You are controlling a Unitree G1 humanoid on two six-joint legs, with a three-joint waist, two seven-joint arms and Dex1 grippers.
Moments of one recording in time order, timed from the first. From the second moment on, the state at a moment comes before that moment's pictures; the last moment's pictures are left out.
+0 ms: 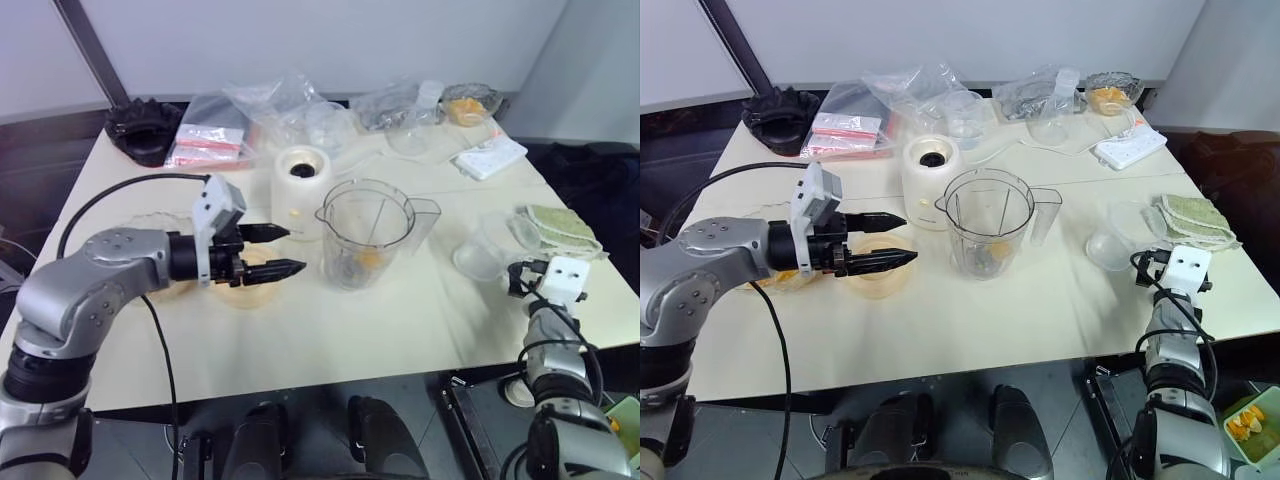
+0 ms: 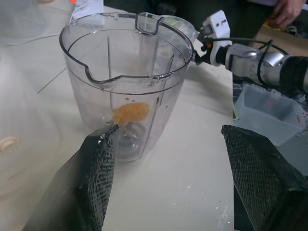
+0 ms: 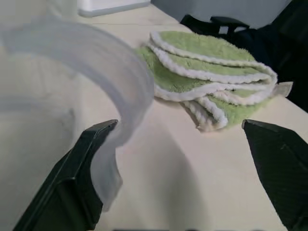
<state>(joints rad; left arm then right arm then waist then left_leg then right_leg) -0.46 0.76 0.05 -0.46 -0.81 0.93 -0.81 -0.30 -0.44 -0.39 0.74 0.12 -0.23 -0.04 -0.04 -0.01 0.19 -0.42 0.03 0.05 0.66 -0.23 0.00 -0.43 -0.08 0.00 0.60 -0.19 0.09</state>
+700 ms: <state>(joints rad) -0.48 0.73 0.01 -0.42 -0.79 0.91 -0.83 -0.20 -0.42 -0.37 0.50 0.14 -0.14 0.00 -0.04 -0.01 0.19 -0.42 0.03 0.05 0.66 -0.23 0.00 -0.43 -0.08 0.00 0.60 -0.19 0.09</state>
